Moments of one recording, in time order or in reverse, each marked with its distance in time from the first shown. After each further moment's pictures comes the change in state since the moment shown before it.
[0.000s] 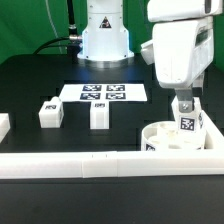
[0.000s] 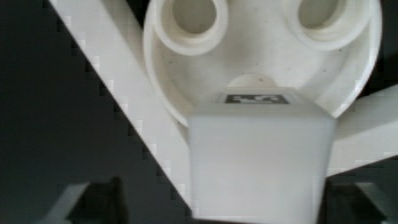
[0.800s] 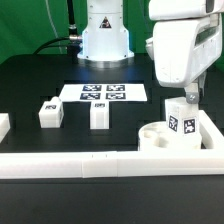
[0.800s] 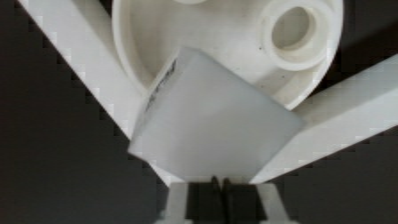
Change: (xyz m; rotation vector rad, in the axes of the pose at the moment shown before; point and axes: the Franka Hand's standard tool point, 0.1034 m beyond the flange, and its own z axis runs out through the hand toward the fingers) arm 0.004 -0.004 -0.004 0.041 -0.025 0.075
